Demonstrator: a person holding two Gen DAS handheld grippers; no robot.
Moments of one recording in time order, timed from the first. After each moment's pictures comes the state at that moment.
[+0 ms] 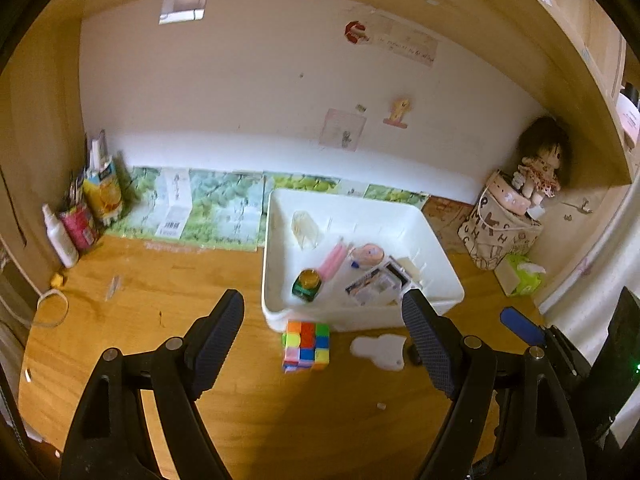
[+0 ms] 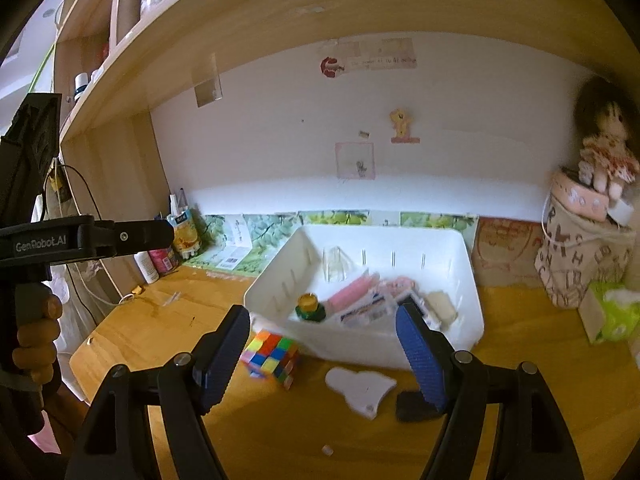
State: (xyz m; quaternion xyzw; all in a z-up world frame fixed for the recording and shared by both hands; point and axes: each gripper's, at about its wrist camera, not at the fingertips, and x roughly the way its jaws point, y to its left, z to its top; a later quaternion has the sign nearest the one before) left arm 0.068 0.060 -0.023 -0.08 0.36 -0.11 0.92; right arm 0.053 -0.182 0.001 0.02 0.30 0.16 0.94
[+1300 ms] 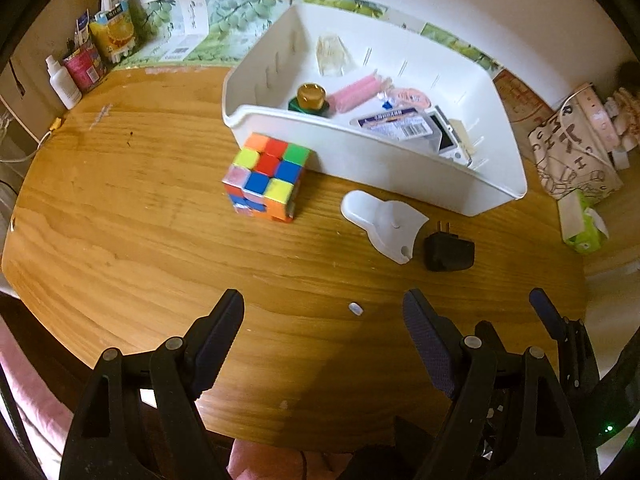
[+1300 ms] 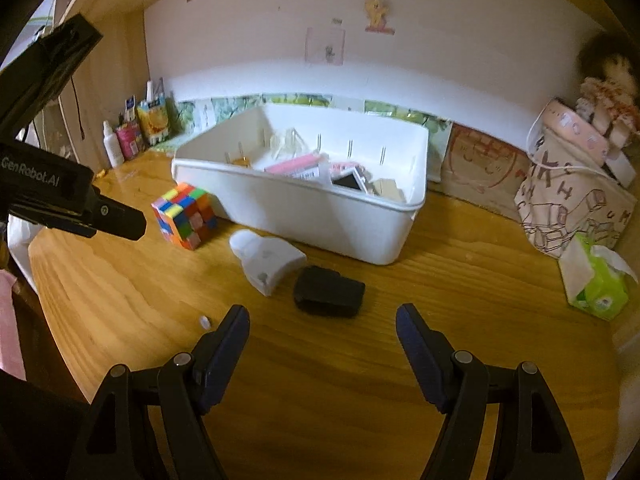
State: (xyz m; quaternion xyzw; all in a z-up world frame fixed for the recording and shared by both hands) left arm 0.077 -0.043 -0.135 -0.11 0.58 0.02 0.80; right arm 0.054 -0.265 -0.101 -0.09 0.42 0.17 0.89
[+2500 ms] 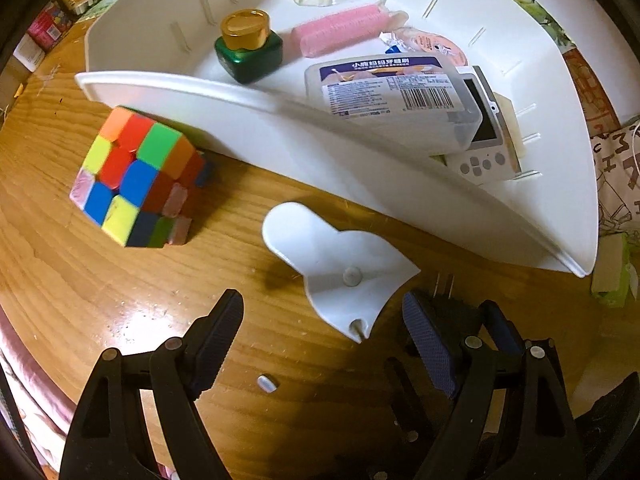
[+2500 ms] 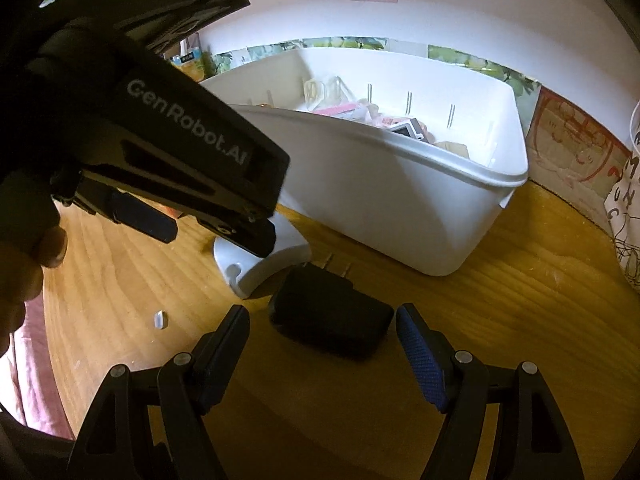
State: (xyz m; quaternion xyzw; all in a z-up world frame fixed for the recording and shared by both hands) left arm 0.172 -0.092 -0.214 -0.15 0.66 0.07 0.73; right arm 0.124 -0.258 -0.168 -0.09 0.46 0.28 0.84
